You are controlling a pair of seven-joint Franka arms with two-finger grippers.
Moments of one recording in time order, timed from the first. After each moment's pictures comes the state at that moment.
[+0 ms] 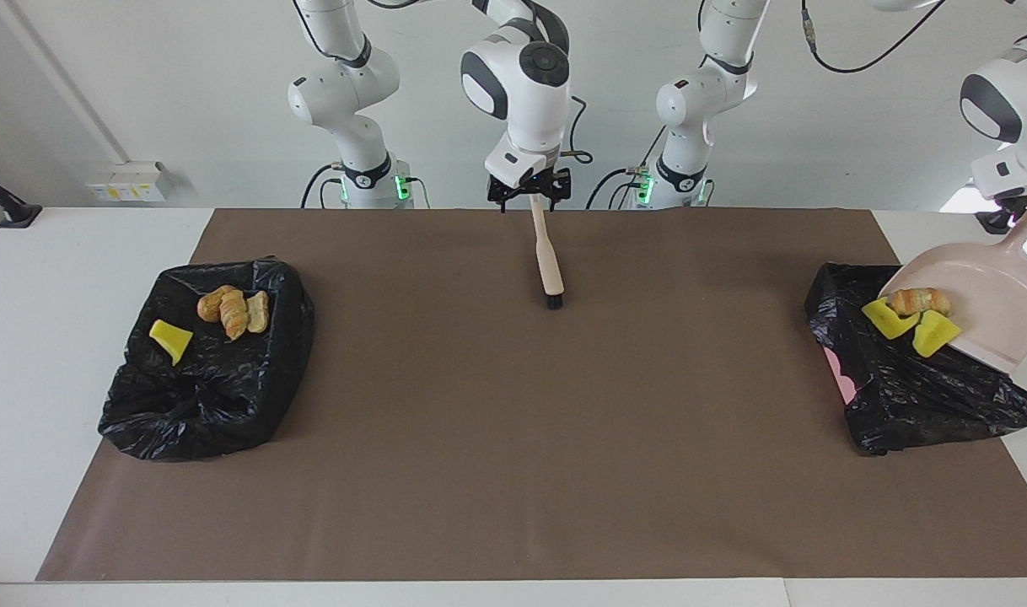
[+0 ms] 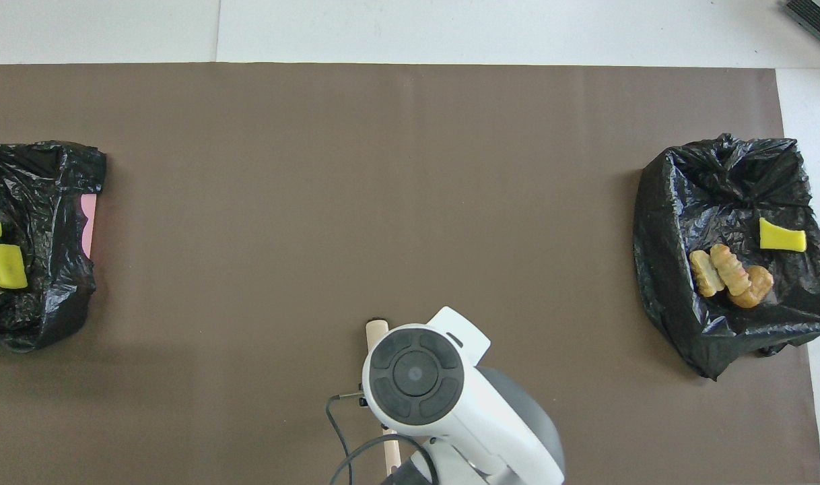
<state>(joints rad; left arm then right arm) 0.44 0.02 -0.03 -1.82 0.72 1.93 1.16 0.60 0.00 0.13 -1.90 0.11 1.74 0.65</state>
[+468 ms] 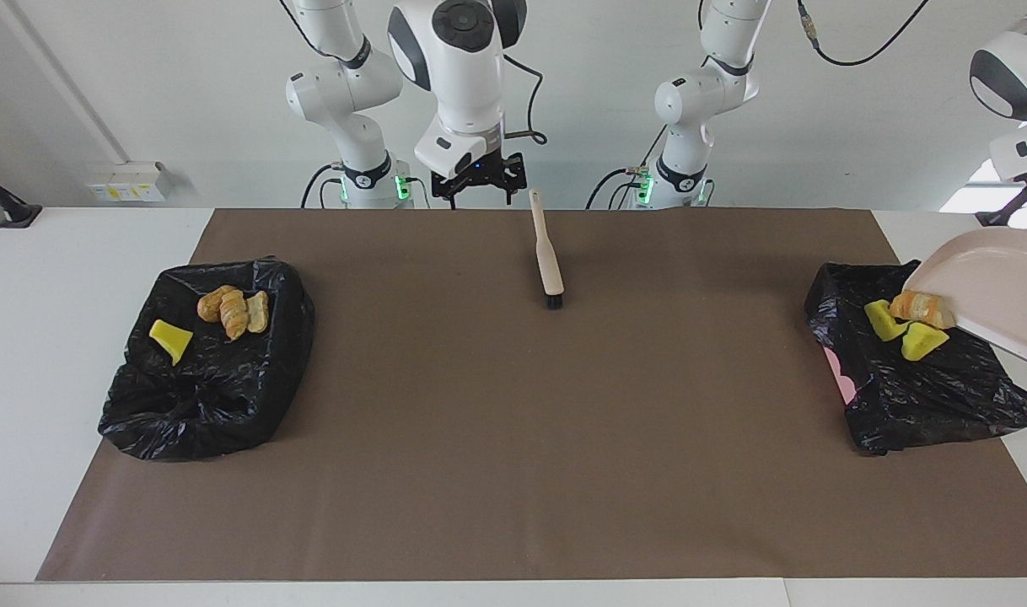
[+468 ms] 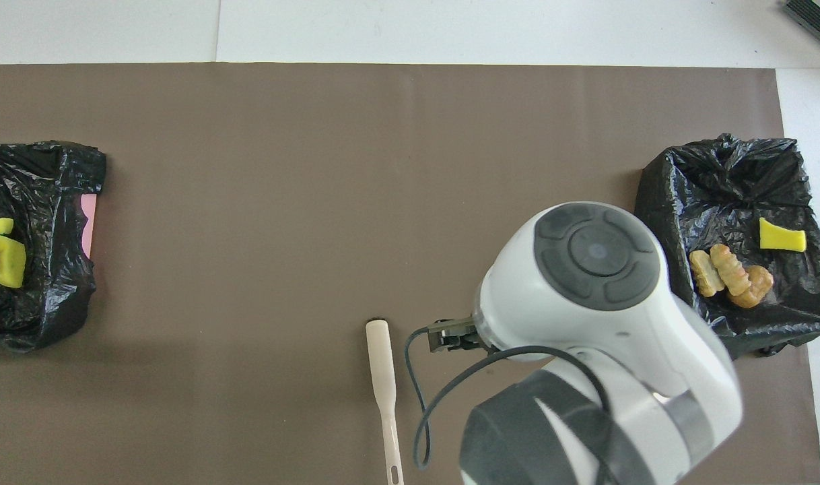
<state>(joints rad) 0.36 0.03 -0.04 -1.66 0.77 1.79 1.17 0.38 -0.01 0.13 -1.72 0.11 1.57 0.39</state>
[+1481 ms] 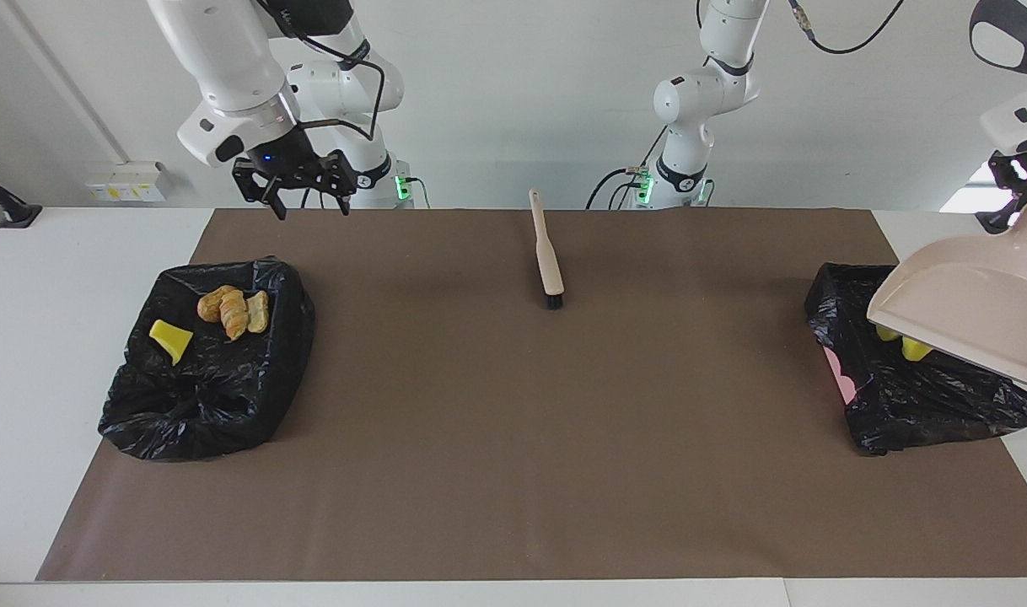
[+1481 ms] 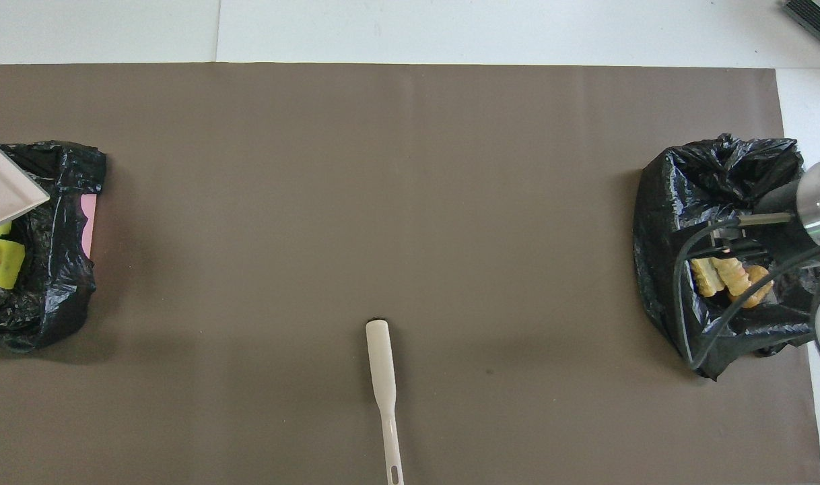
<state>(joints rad) 0.32 0.01 -0.09 -1.55 0.39 1.68 0.97 -0.03 -0.04 0.08 -1.61 0.03 1.50 0.07</state>
